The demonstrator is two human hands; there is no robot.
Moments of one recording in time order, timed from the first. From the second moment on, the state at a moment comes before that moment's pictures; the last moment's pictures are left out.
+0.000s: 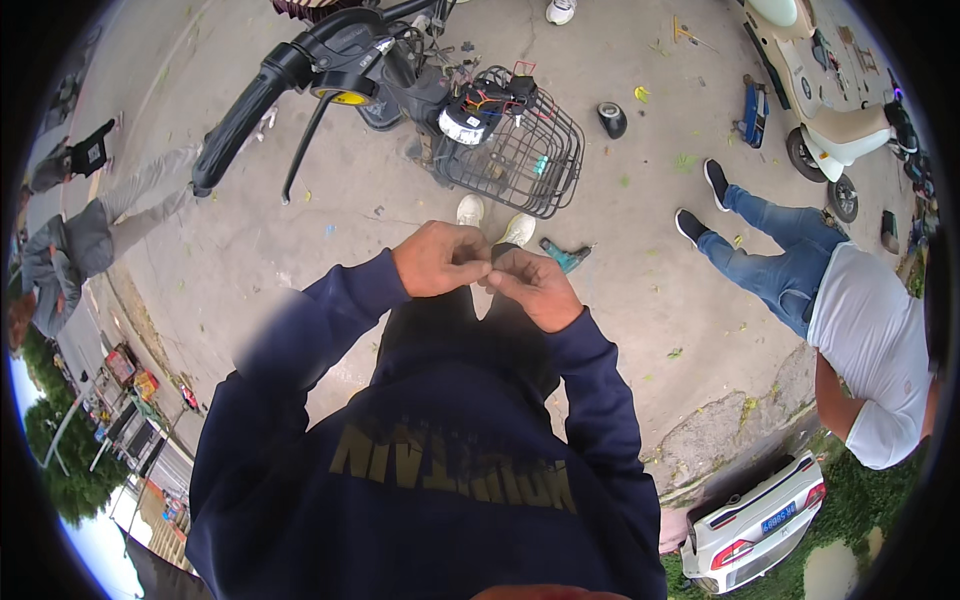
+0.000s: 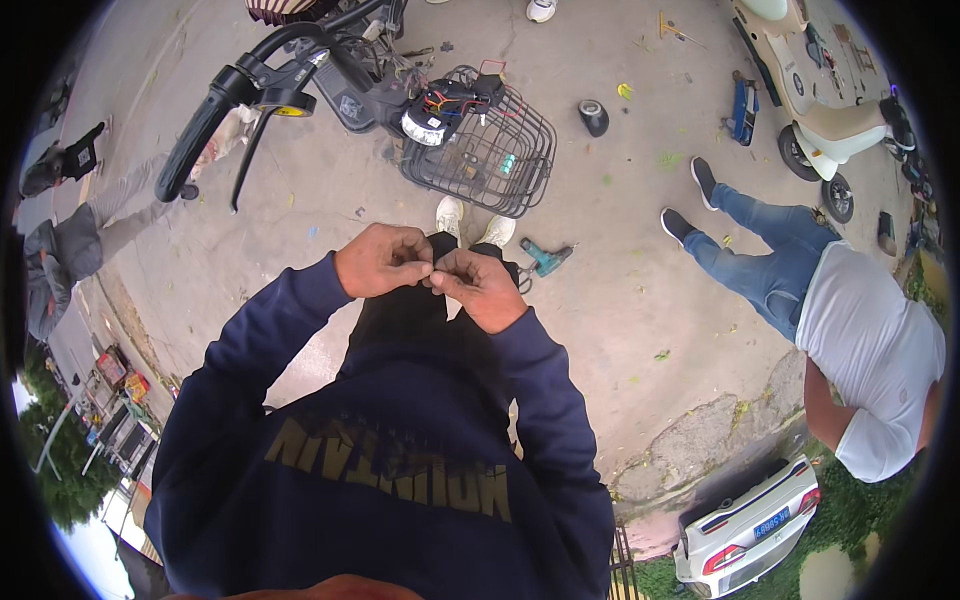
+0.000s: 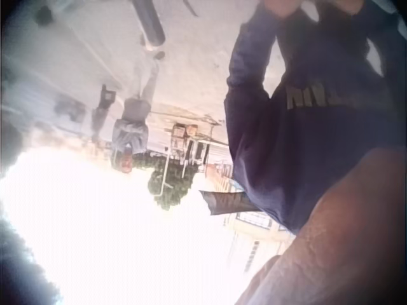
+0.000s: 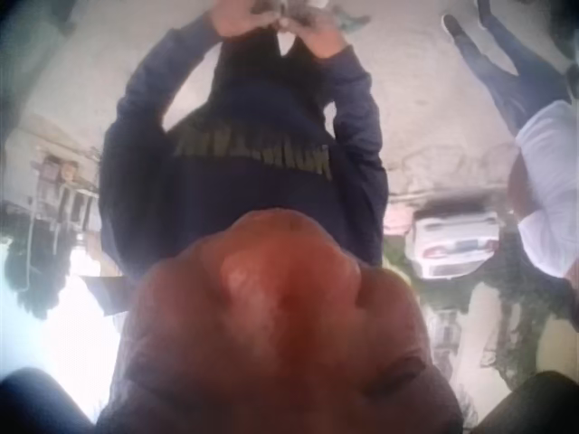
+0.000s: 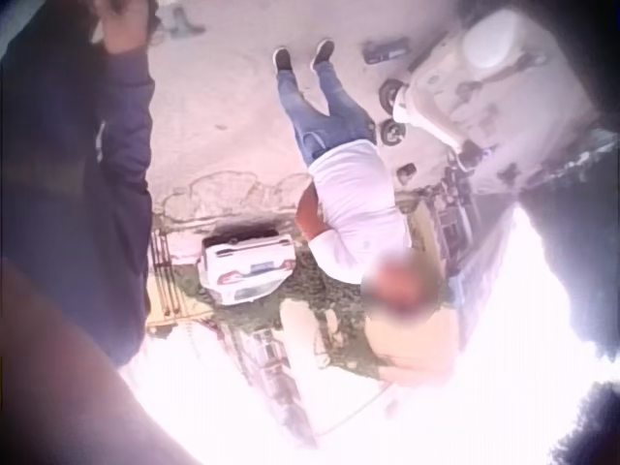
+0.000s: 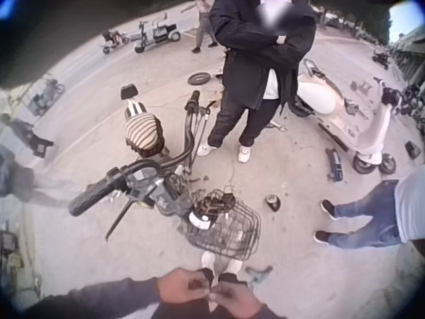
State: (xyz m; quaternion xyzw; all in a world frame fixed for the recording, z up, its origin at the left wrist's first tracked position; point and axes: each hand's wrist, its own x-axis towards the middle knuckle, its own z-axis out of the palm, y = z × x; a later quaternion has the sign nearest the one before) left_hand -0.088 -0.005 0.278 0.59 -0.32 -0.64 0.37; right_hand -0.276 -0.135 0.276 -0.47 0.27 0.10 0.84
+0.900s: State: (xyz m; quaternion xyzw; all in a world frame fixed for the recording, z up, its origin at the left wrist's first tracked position) left_hand -0.033 -0.115 0.044 0.79 -0.52 0.04 0.31; right_hand -0.139 -0.302 0.020 -0.45 0.16 0.04 0.88
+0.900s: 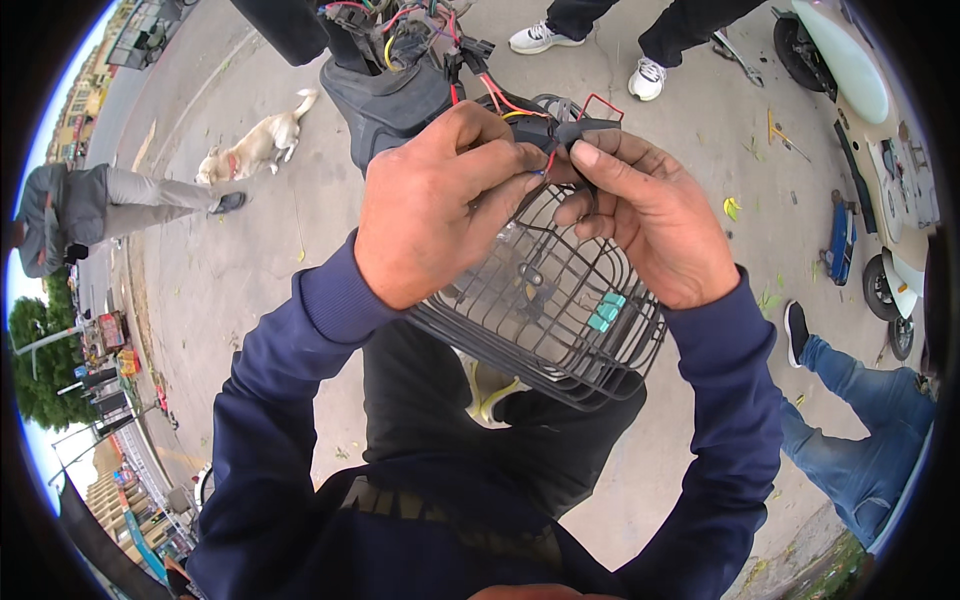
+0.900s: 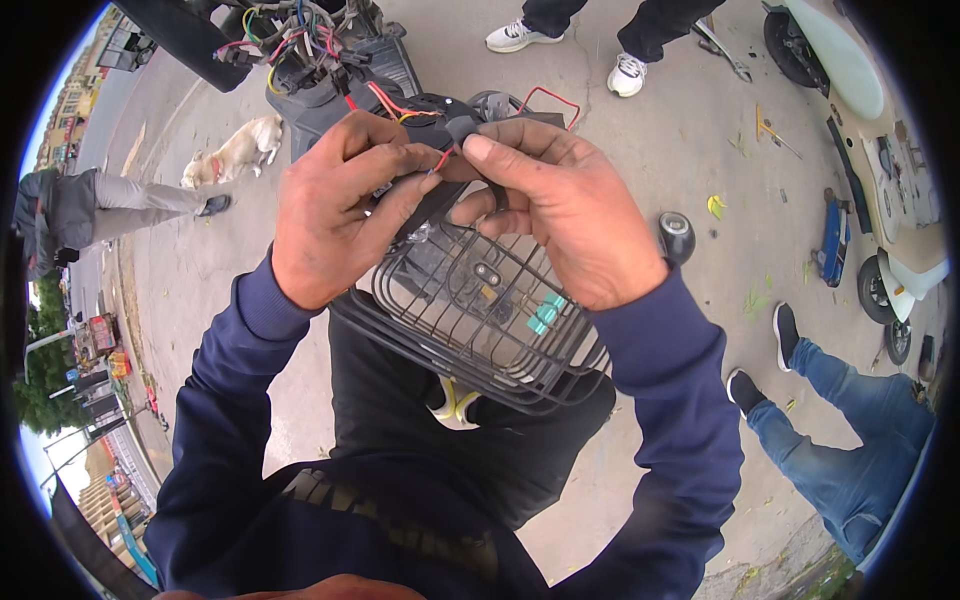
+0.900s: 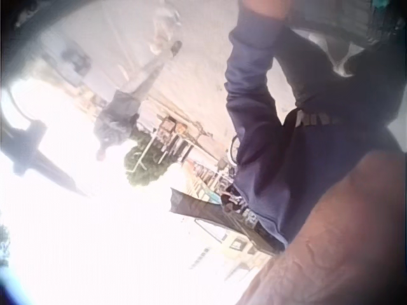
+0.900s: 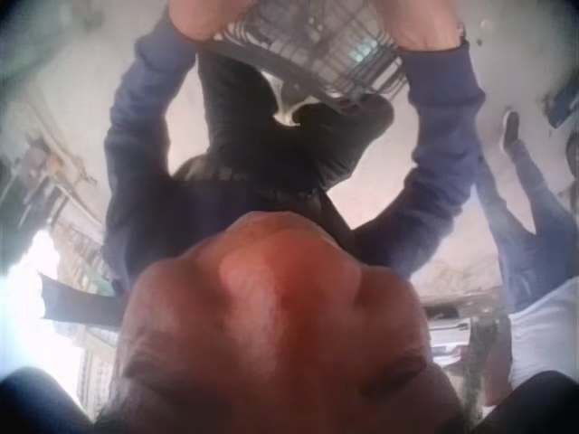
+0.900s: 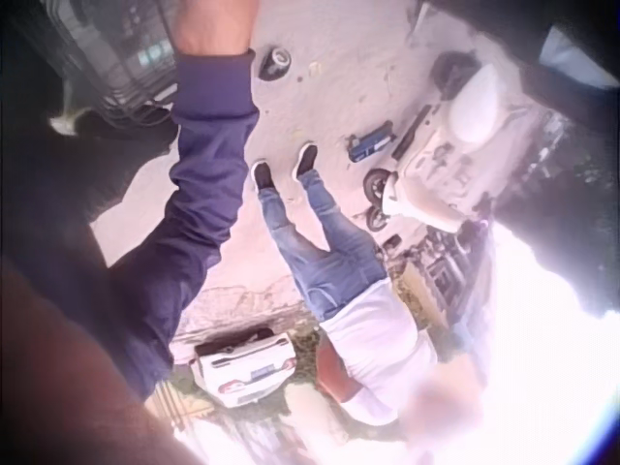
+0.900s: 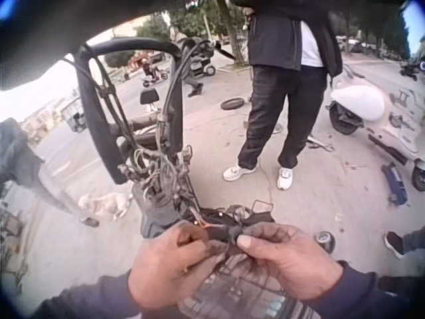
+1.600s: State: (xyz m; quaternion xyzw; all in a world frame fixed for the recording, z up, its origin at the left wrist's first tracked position) left_hand -0.001 -0.099 0.052 0.67 -0.56 -0.23 0.43; right_hand -0.155 -0.244 0.014 -0.42 0.15 -0.22 0.87
